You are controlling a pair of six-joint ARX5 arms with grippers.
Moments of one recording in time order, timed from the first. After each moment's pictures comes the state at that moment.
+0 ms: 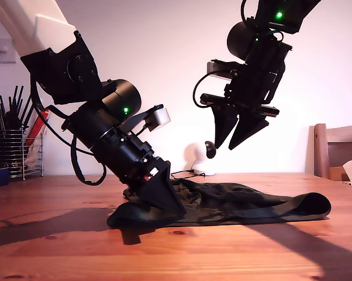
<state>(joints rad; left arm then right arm) -0.53 2.03 1.22 -0.21 0.54 0.51 0.36 1.98 1.63 -0.63 -0.15 -0.11</state>
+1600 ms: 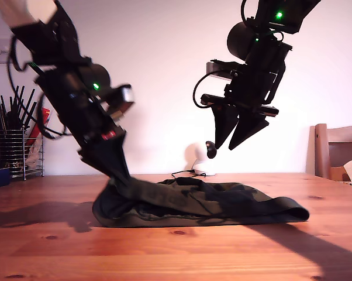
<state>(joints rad) -0.36 1.99 1.48 -0.76 0.49 0.47 0.36 1.98 1.63 -0.64 -0.15 -0.13</state>
